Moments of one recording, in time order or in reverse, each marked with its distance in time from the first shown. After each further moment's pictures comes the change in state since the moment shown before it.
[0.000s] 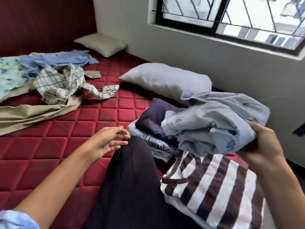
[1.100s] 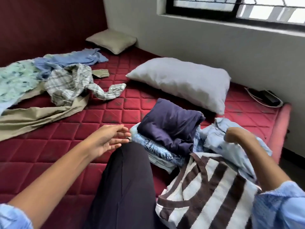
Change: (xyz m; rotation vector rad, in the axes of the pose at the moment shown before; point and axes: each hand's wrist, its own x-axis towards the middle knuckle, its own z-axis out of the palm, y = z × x) left_hand 0.041 0.025 0.026 0.050 0.111 -0.067; right_hand 0.220 0.017 -0.078 -2.336 0.051 0.348
